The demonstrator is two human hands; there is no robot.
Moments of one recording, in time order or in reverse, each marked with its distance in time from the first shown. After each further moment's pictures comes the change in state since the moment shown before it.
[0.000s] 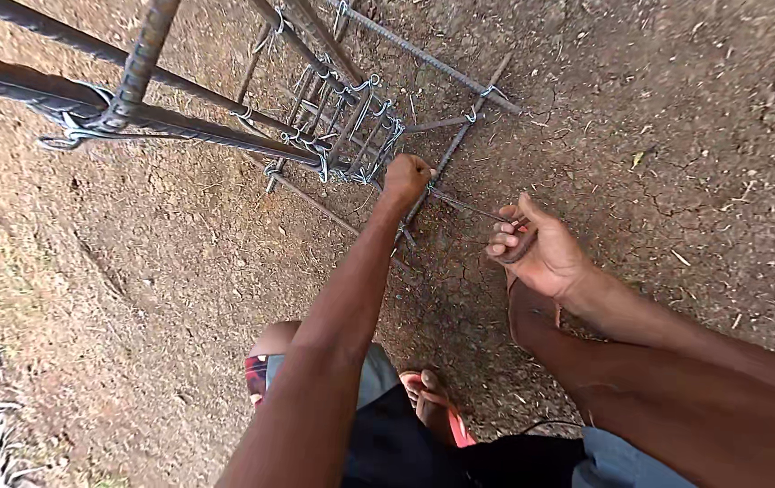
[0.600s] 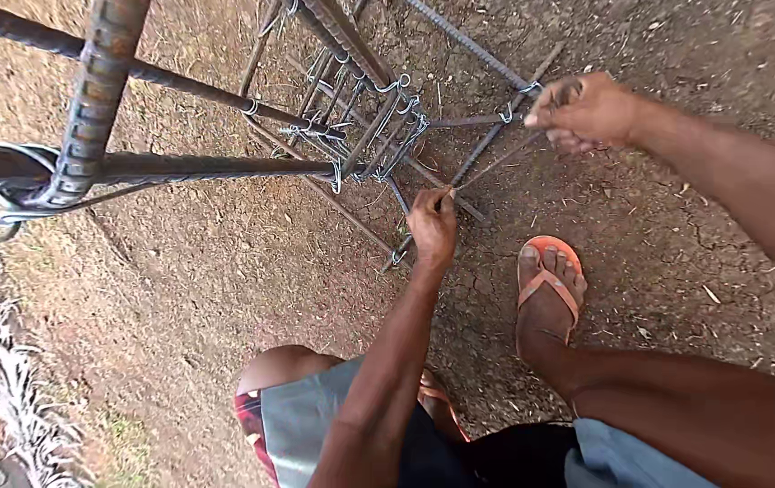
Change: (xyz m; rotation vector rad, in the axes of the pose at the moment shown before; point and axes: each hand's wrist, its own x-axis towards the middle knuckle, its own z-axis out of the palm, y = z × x) left_hand -0.047 -0.012 0.084 -0.328 0.672 0.072; right_hand 0.150 -0.168 0.049 -1.425 -0.329 -0.276
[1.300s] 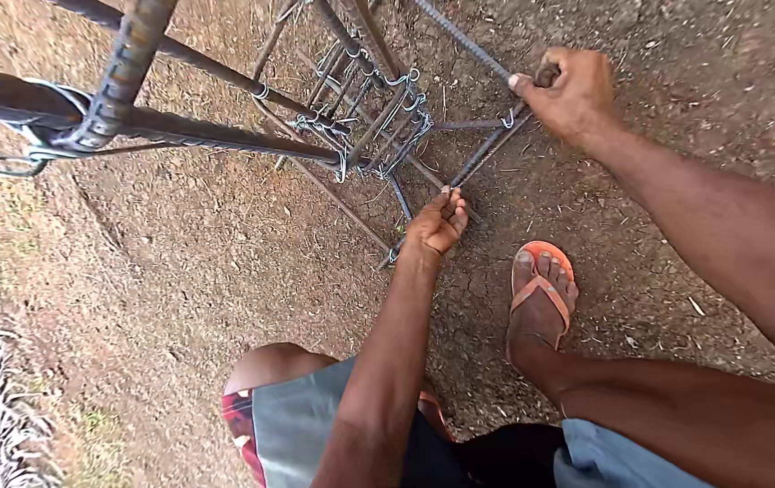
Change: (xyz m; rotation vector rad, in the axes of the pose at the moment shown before) left_hand 0.017 0.018 -0.009 -1.408 -0.211 -1.143; right_hand 0.029 -0.022 0.020 -0.561 0.550 -0.161
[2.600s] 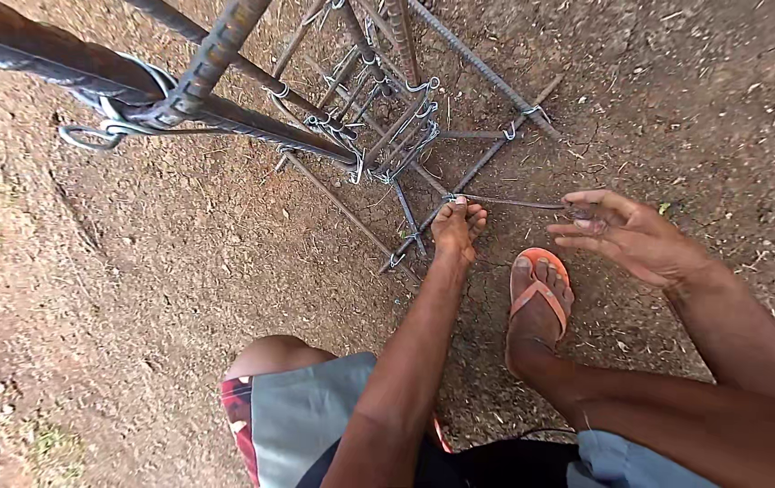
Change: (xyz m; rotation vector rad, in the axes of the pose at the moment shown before) left_hand -0.001 -0.038 0.015 0.260 0.137 0.298; right_hand -0.178 0.035 -0.039 0.969 -0.389 0.389
